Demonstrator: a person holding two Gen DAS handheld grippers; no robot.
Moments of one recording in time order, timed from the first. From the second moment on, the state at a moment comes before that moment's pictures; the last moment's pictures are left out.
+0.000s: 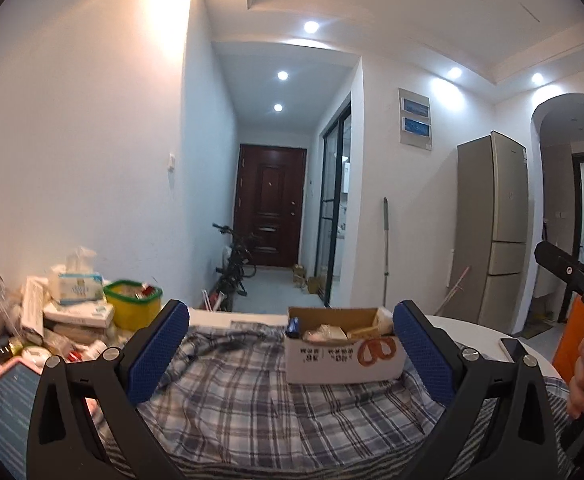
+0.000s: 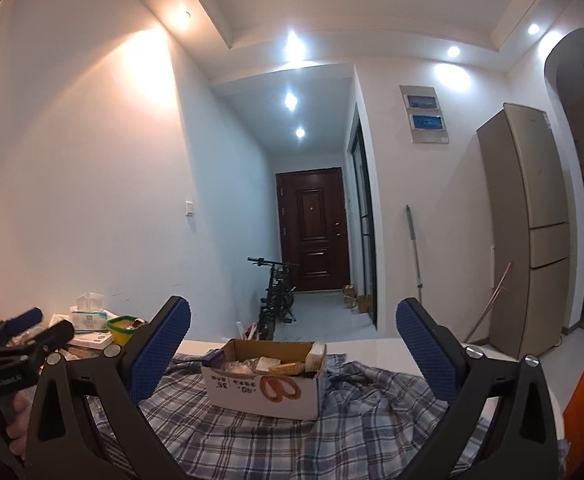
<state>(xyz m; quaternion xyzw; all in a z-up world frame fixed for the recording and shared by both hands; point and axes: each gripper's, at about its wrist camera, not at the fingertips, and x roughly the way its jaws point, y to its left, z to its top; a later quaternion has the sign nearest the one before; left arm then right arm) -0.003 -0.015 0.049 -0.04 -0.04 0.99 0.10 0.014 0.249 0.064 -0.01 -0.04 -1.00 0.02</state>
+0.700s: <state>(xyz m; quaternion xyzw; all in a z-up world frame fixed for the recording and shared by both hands) -0.017 0.002 -0.008 -0.05 0.00 1.00 0.07 0.000 0.245 -0.012 -0.01 -0.02 -1.00 0.02</state>
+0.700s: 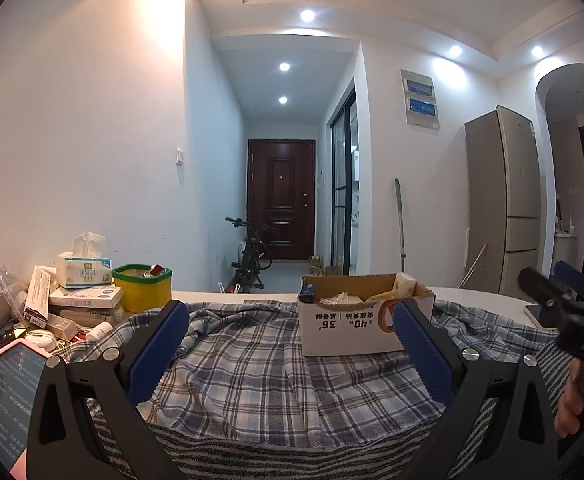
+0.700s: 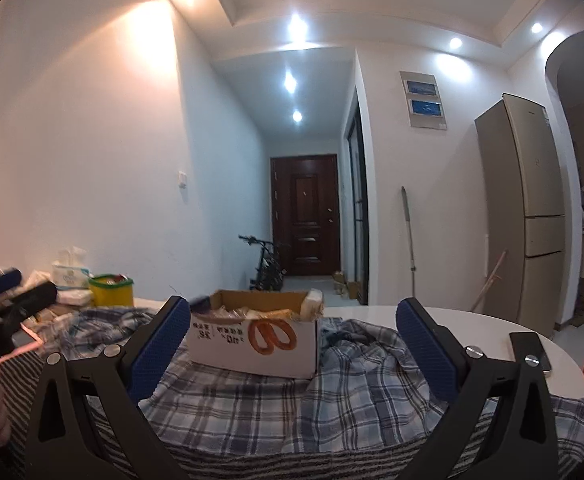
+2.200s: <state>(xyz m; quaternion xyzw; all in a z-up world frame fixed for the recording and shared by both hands) -0.007 0.008 -0.007 -0.04 0.01 1.00 0.05 0.005 0.244 -0.007 -0.01 -0.01 -1.00 0.02</state>
